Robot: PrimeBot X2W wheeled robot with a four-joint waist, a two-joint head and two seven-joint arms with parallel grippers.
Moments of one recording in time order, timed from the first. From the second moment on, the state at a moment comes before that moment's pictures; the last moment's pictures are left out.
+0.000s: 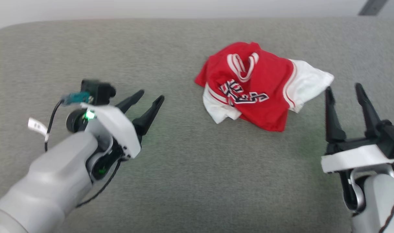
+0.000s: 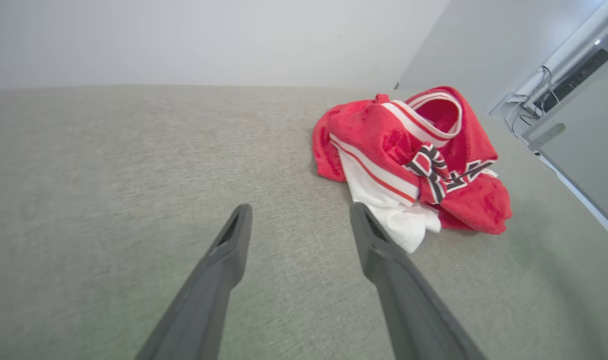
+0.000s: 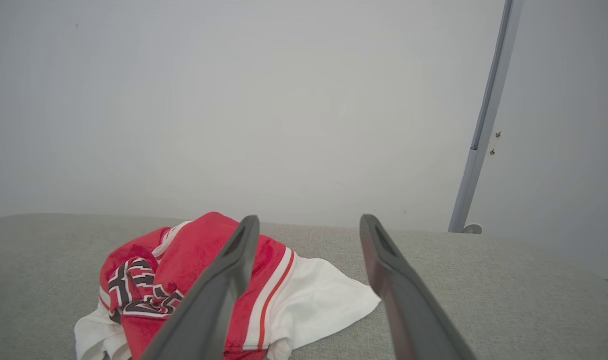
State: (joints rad) left arm -0.93 0.54 -1.22 0.60 -1.30 -0.13 -0.22; right arm -0.27 -0.10 -0.06 0.15 0.14 0.13 -0.26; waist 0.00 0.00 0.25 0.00
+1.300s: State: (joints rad) left arm -0.13 0.35 -0.09 0.26 -0.40 -0.09 -0.26; right arm -0.05 -0.10 -0.25 -0.01 0.15 0.13 -0.18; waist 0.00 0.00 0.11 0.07
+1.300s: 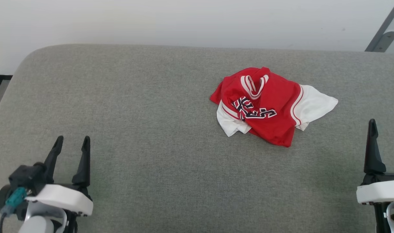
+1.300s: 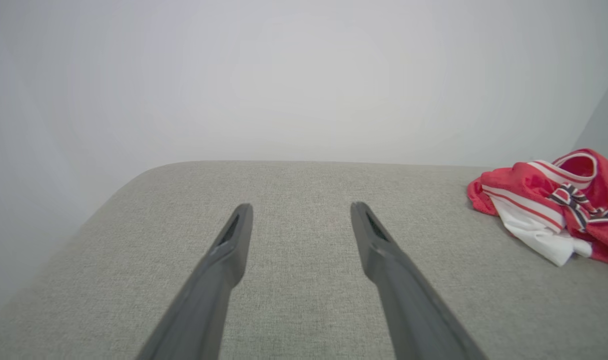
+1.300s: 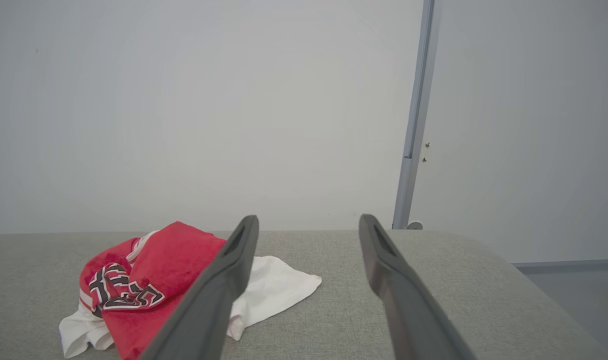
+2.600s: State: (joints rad) left arm -0.27 0.19 -0.11 0.25 -0.31 -0.13 -0.26; right arm -0.68 -0.41 -0.10 0.35 0.22 0.13 0.91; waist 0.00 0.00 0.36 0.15
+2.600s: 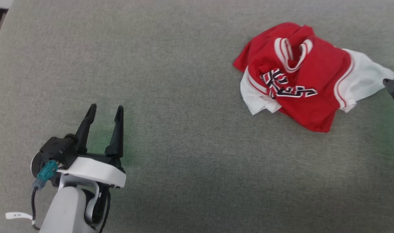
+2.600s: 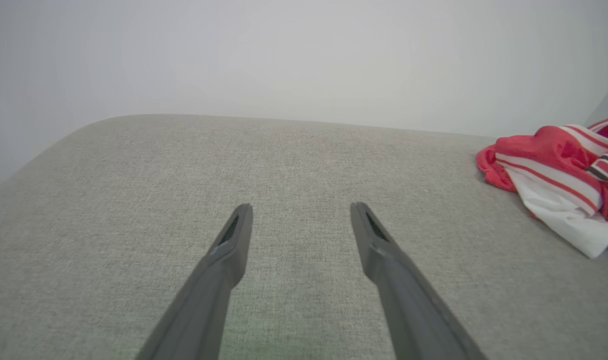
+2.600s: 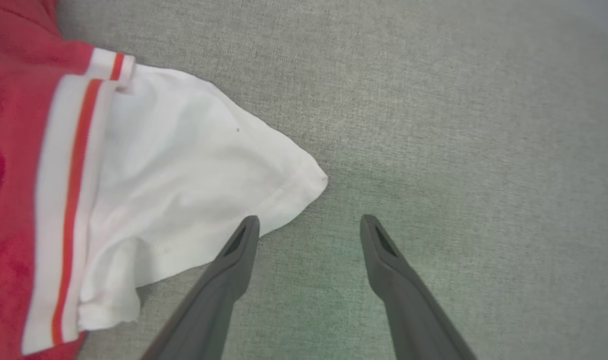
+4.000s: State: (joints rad) left arm -0.36 0.20 -0.17 0.19 -0.35 -0.13 -0.26; right arm -0.67 -0.61 -0.54 0.39 0.07 0.13 0.95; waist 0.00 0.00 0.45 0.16
